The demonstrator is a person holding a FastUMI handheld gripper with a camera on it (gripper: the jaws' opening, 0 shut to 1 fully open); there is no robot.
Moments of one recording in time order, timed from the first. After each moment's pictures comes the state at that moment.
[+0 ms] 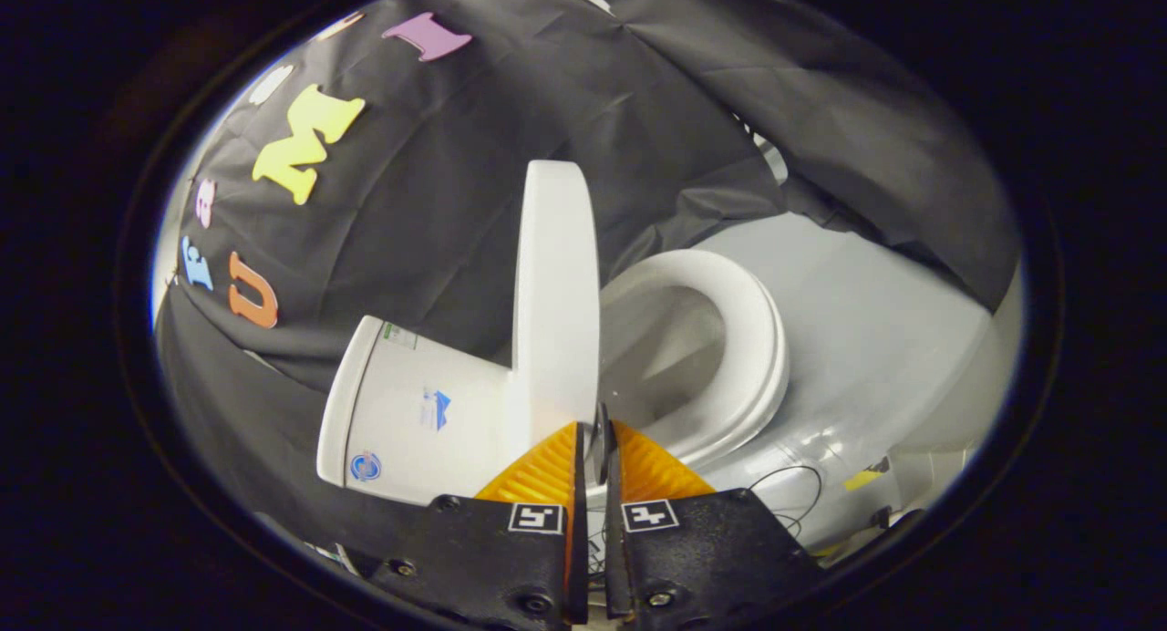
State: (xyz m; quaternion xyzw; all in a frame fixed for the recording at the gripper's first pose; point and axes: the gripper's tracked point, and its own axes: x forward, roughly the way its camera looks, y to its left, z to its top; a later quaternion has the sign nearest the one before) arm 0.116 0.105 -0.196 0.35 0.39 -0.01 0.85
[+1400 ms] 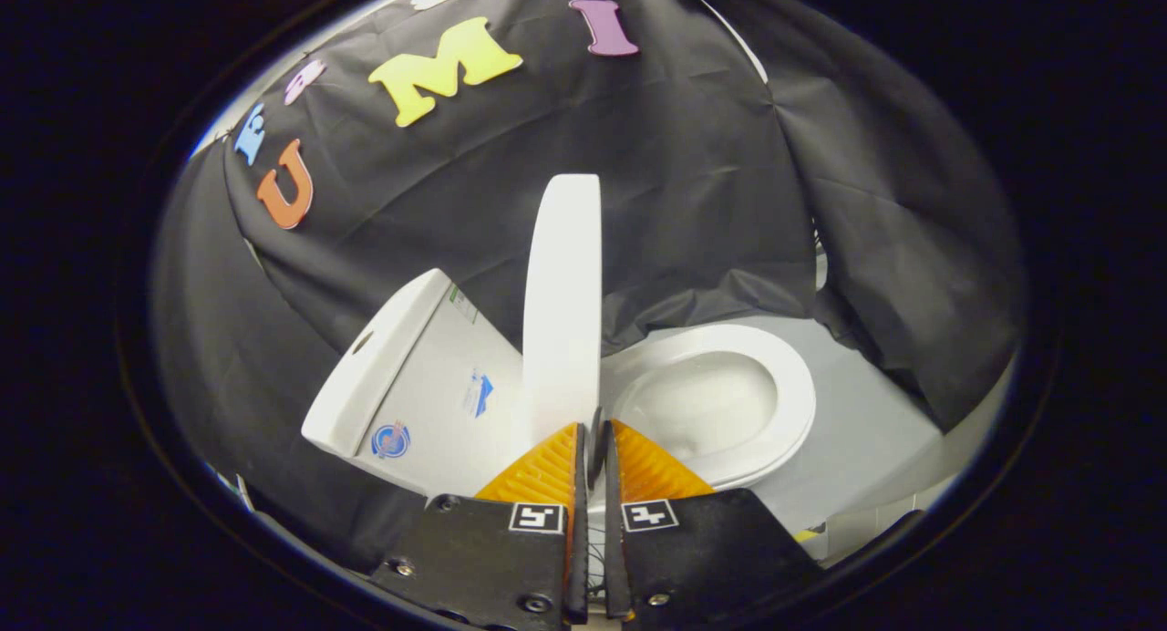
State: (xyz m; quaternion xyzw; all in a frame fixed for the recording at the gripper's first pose) arm 0.126 0.229 -0.119 0.17 0.35 0.00 0.92
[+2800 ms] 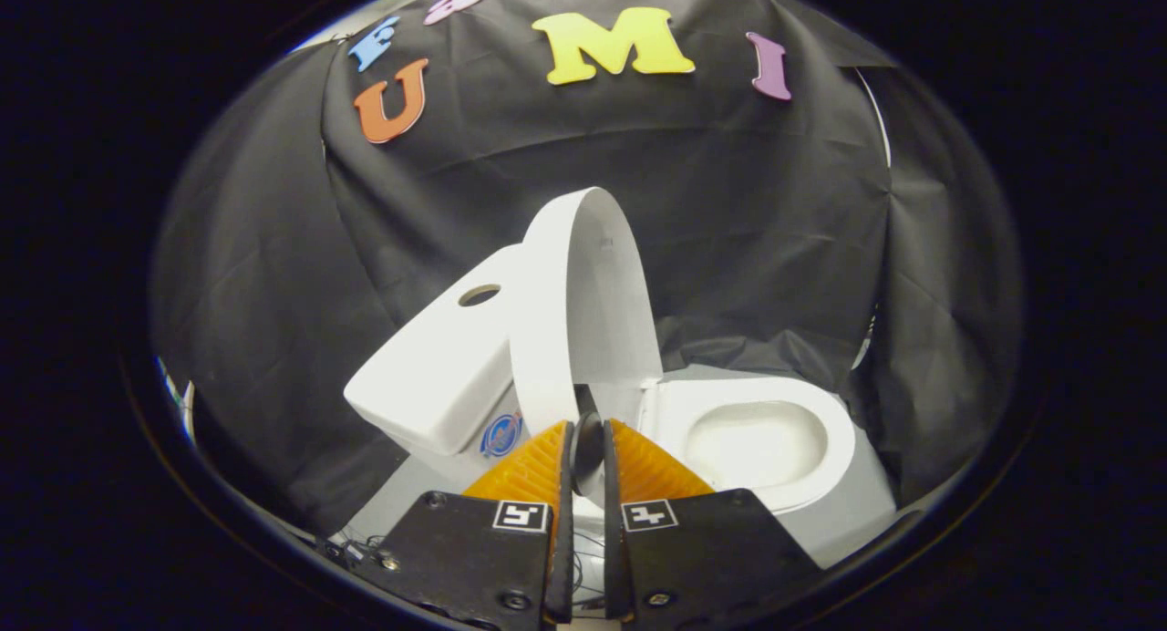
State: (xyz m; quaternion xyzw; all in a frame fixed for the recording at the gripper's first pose) arm 0.140 0.393 -0.113 0.01 0.33 0.08 0.94
